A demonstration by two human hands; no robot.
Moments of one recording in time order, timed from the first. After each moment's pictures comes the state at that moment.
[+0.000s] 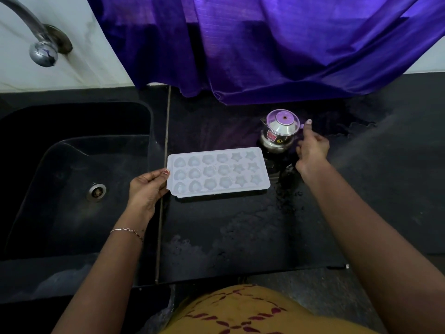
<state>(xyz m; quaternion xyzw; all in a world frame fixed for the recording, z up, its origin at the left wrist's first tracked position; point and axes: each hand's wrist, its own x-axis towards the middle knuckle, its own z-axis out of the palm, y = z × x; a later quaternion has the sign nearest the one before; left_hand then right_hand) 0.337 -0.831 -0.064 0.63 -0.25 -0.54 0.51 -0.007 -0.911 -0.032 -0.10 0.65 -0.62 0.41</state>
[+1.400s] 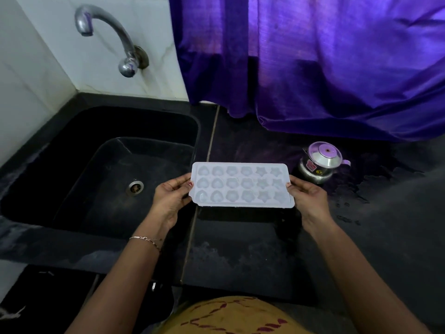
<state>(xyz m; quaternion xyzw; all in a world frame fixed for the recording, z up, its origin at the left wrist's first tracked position) 0.358 -0.799 -0.034 0.58 -0.22 -0.54 0.57 0.071 -0.838 -0.029 -0.34 0.60 -0.48 0.54</state>
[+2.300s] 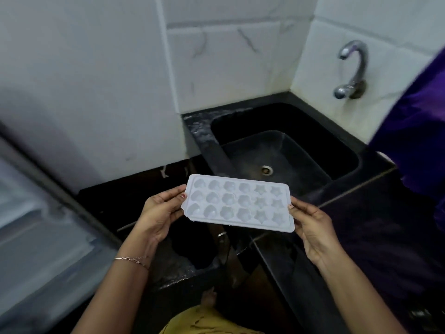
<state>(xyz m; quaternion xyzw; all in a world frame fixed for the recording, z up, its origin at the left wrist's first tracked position) 0.367 -0.501 -0.001 0.58 0.08 -0.23 0.78 0.216 -0.765 0.012 -0.53 0.37 -0.15 0.75</state>
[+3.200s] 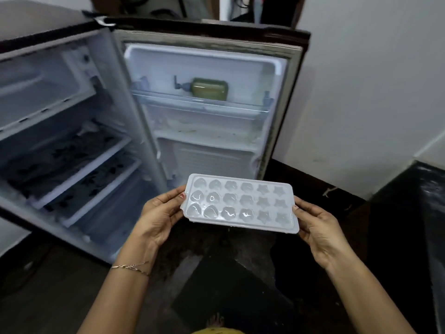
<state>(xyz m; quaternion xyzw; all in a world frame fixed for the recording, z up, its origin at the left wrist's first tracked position) 0.192 -0.180 0.007 0.44 0.36 0.16 0.81 0.330 -0.448 0.023 -0.64 0.08 0.26 0.72</state>
